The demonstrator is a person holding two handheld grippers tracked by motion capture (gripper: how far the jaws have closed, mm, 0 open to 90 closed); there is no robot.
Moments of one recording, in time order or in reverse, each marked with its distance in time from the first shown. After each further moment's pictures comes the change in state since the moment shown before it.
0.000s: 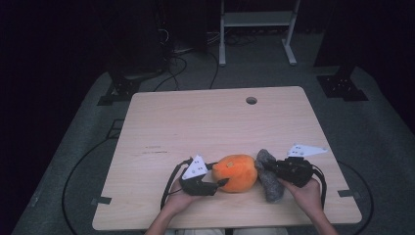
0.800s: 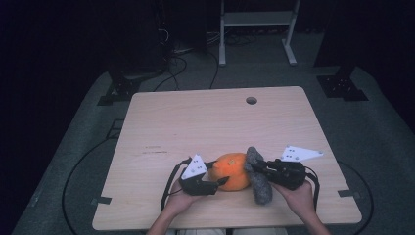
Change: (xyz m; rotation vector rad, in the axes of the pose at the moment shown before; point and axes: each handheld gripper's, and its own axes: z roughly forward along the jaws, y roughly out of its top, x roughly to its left) left arm -0.008 0.004 0.001 -0.009 0.018 0.002; right arm 0.040 0.019 0.000 -0.092 0.090 -0.096
